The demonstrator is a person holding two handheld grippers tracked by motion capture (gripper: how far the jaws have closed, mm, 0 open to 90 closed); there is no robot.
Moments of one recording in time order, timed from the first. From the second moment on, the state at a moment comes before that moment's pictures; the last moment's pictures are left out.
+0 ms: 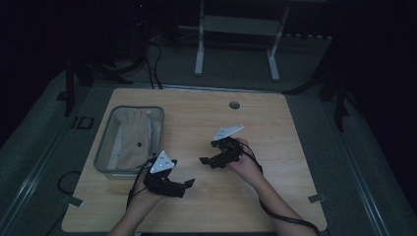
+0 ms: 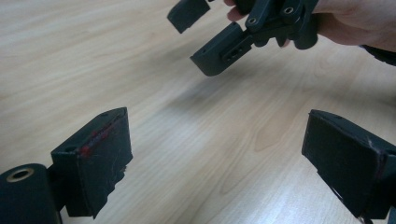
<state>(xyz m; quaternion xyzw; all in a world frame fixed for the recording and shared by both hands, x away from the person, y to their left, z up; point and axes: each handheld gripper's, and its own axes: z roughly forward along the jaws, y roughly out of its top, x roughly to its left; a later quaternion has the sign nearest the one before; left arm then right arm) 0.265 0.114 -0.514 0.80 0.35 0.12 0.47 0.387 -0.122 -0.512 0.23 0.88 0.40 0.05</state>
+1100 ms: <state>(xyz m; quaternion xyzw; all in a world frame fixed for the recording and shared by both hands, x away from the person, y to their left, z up) 0.267 0.088 -0.556 0.82 0.30 0.07 0.48 0.352 -0.196 -0.558 0.23 0.89 0.39 0.11</state>
